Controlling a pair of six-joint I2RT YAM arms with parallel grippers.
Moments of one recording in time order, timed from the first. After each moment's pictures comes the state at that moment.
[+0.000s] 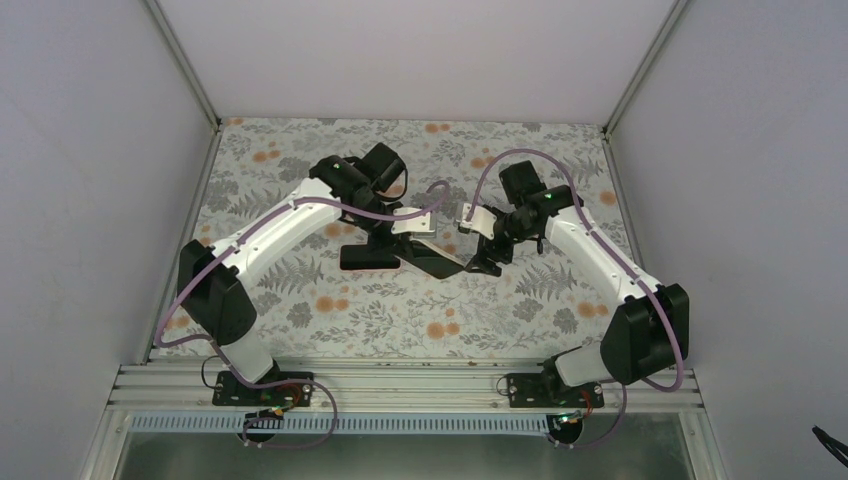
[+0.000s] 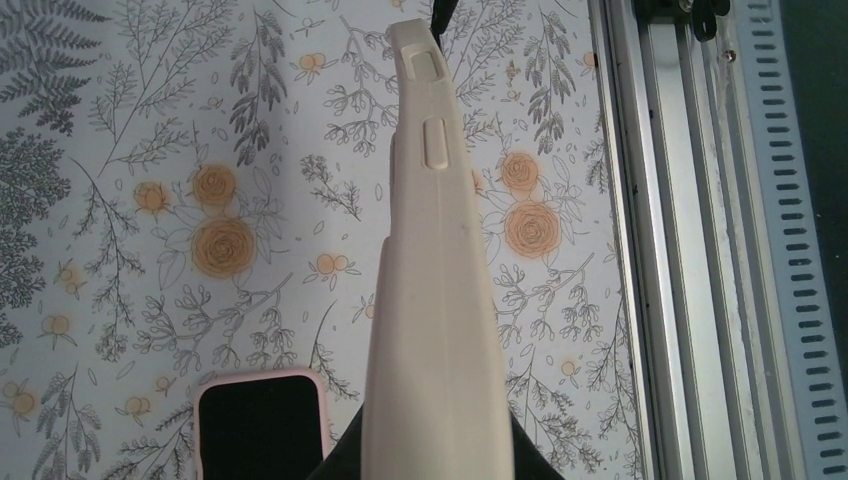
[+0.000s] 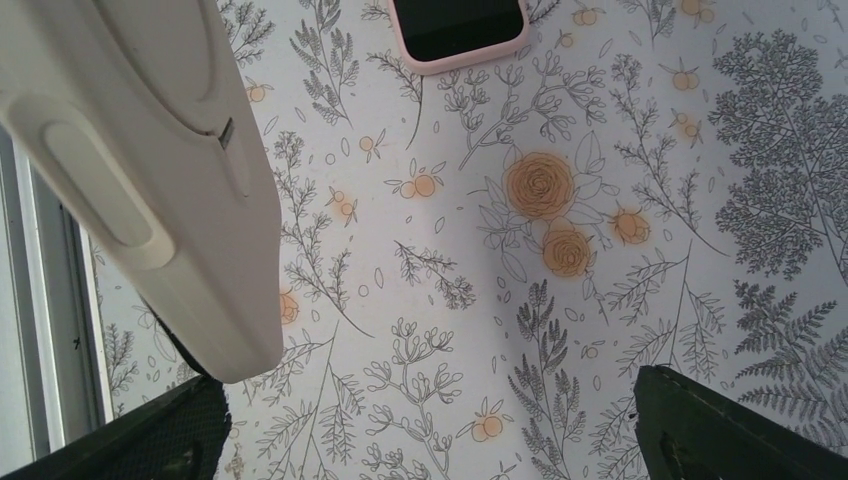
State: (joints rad) left arm -0.70 1.68 1.60 -1.18 0.51 0.80; right arm 0.38 1.42 1.18 -1.00 -0.47 -0.92
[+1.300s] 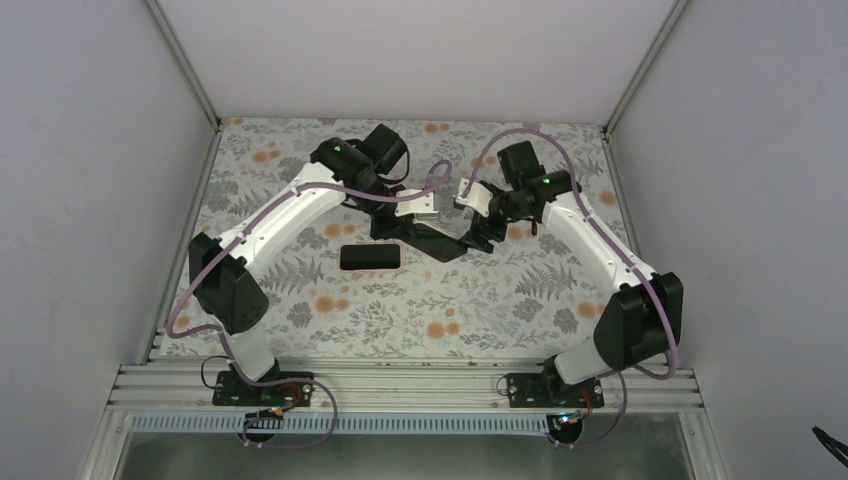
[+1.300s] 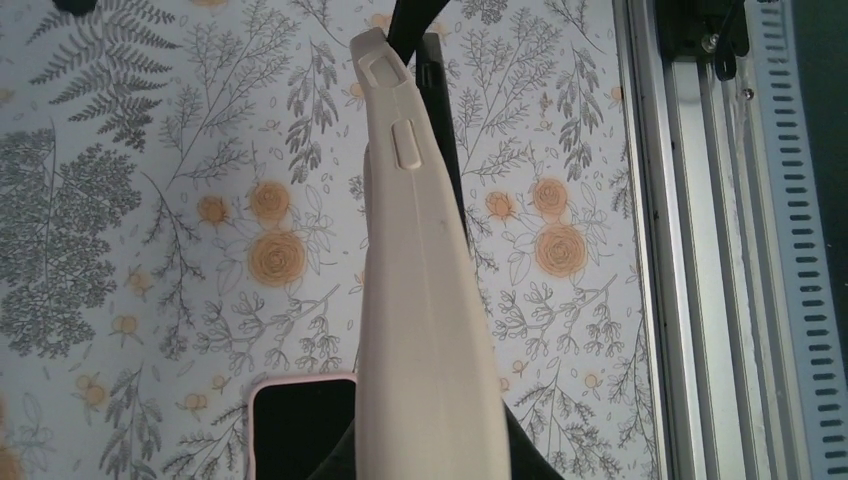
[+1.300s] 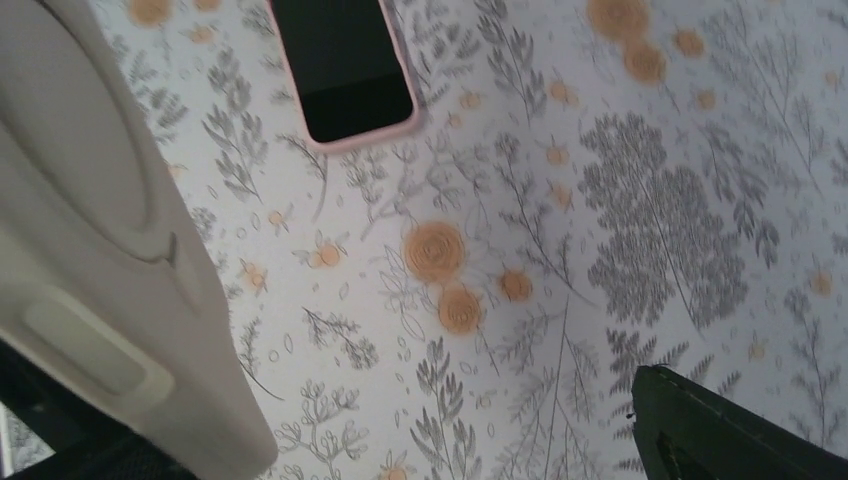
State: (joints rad) left arm -0.67 1.76 1.76 -1.25 0.52 0.79; right arm 0.38 1.49 1.28 -0.89 -0.43 -0.85
